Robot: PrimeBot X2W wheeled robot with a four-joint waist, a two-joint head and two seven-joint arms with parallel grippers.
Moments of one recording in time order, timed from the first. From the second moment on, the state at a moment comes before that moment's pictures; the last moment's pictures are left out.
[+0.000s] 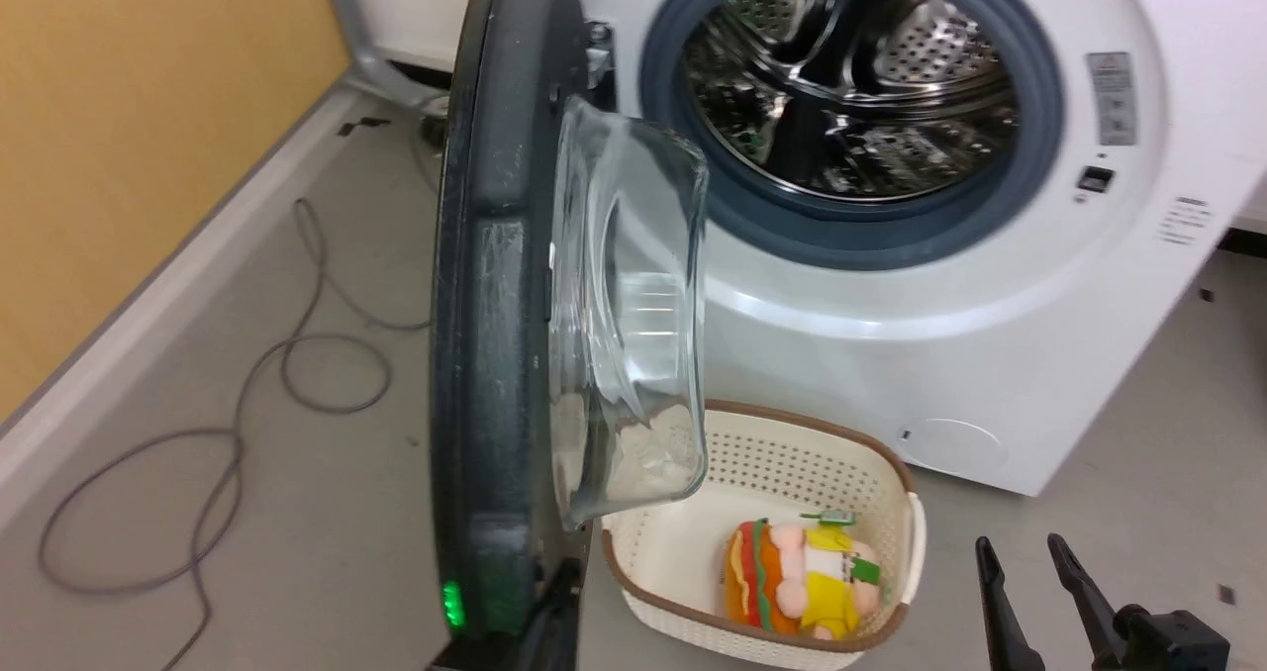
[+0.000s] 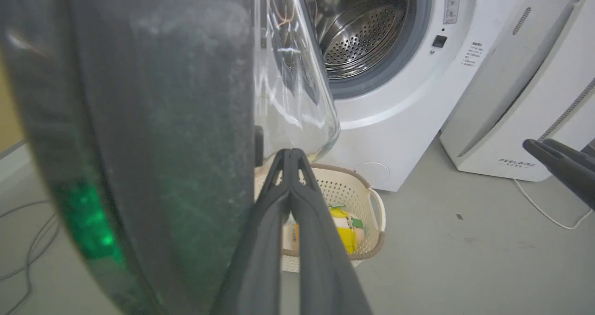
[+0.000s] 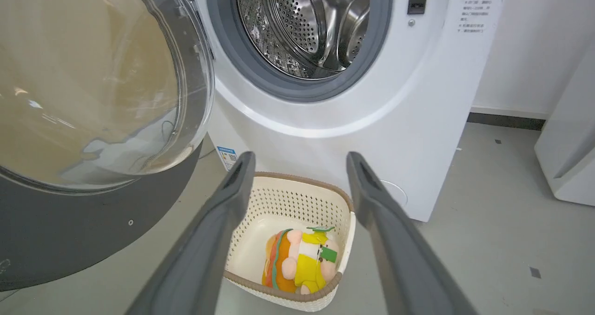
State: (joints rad) left arm 0.13 0.18 -0.54 -0.12 -0.28 0.33 -0.07; right arm 0.09 -0.05 -0.04 0.22 0.15 0.13 -0.26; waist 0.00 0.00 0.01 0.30
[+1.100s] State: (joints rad) left arm -0.25 0.39 -0.02 0.35 -0.48 0.22 -0.26; right arm 0.05 -0.05 -0.06 0.18 0.12 0.13 -0.20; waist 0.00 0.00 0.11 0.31
